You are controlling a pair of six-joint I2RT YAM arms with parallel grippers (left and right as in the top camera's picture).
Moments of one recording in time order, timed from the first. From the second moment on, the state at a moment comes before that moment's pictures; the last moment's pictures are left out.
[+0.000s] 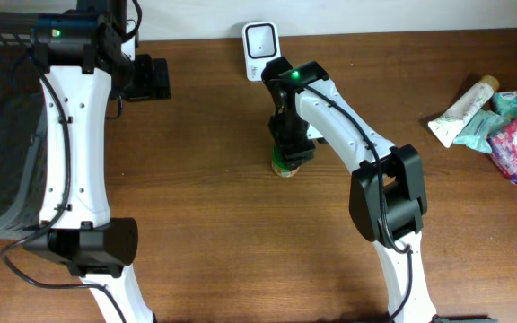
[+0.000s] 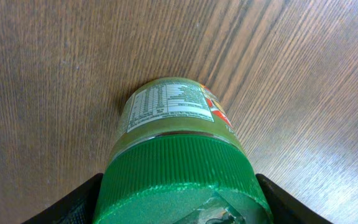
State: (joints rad) left arm -0.07 2.05 2.47 -1.64 -0.08 -0.16; right arm 0.44 2.32 2.06 -1.34 -0.12 1.71
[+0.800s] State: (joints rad) left arm -0.07 2.05 2.47 -1.64 -0.08 -0.16; right arm 0.47 2.32 2.06 -1.24 0.00 0.56
